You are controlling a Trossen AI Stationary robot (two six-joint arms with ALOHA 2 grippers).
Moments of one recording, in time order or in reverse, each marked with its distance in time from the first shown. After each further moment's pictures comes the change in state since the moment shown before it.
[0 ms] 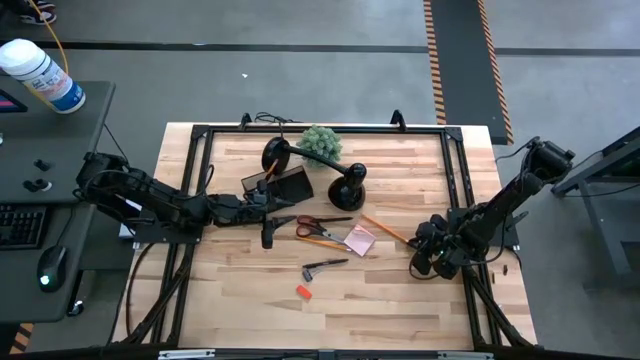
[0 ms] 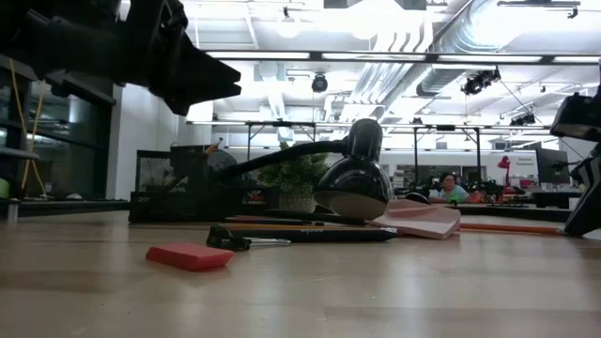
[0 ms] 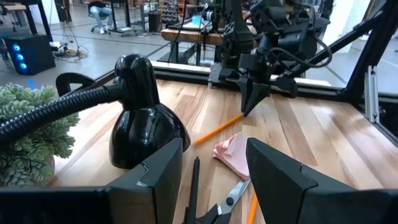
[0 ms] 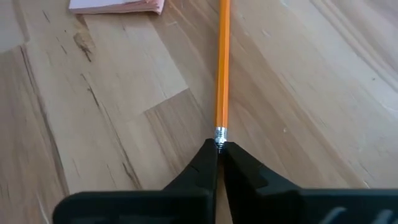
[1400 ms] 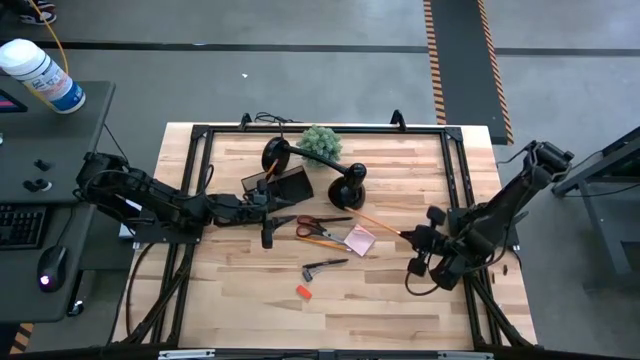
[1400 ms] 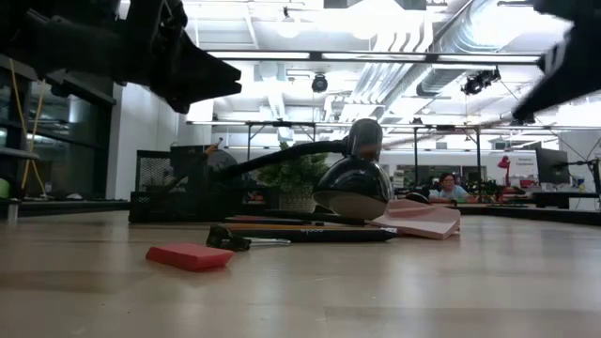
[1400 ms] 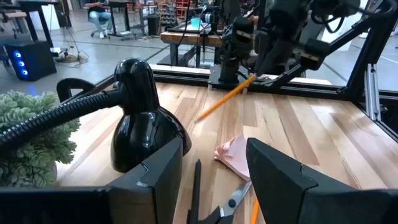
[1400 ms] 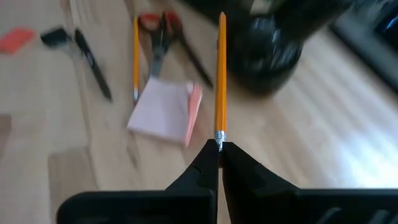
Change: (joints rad) left arm 0.000 0.000 0.000 0.009 0.002 0.032; right arm 0.000 0.001 0.433 -0.435 0.295 -0.286
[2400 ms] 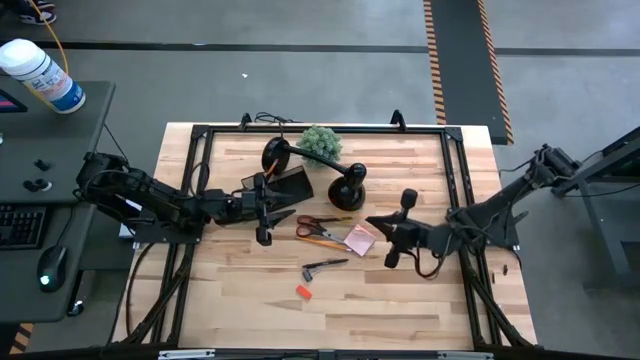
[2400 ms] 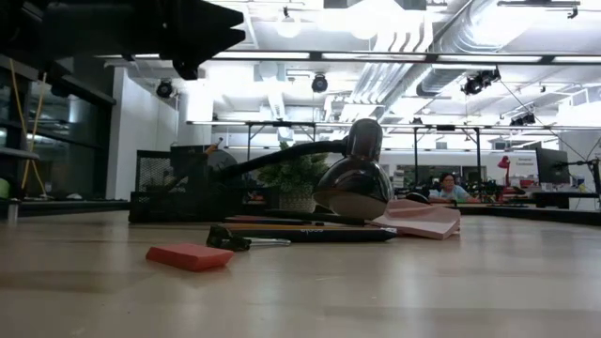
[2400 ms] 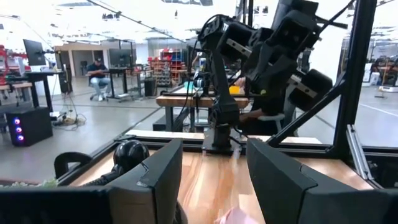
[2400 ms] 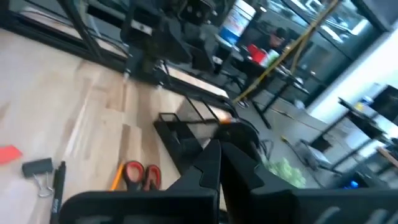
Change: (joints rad) left arm 0.000 0.000 0.000 0.277 0.031 0.125; right arm -0.264 0.000 0.082 0.900 -0.036 -1.276
